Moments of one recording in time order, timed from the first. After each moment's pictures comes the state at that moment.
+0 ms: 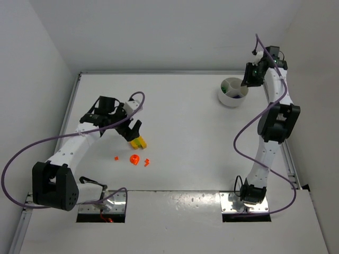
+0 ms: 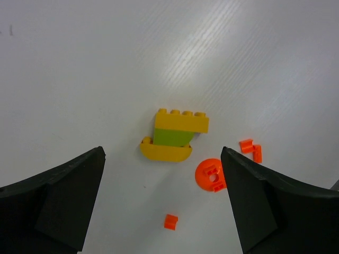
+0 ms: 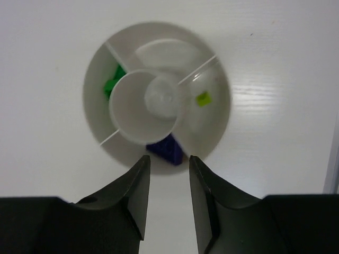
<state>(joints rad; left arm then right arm) -0.17 1.26 0.94 -0.54 0.47 0.47 -0.21 2.26 2.17 -0.87 -0.23 -0.06</state>
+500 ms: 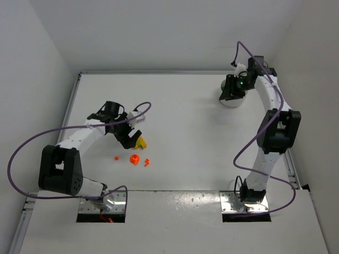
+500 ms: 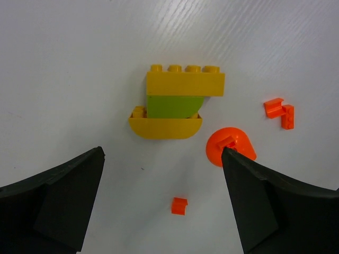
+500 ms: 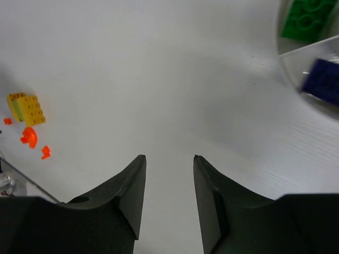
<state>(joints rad) -0.16 1.40 0.89 -0.62 0.40 0.66 -0.10 1.97 1.77 -0.90 -0.55 -0.10</state>
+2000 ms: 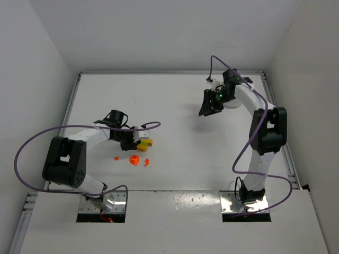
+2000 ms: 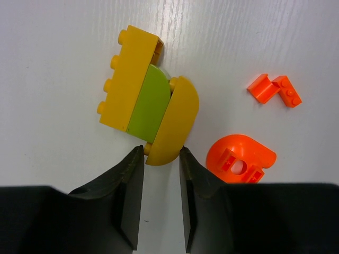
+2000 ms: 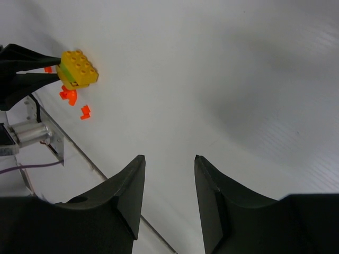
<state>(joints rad) -0.18 1.50 0.77 -0.50 0.58 1.12 0.11 1.97 1.57 -0.85 -0.69 -0.04</state>
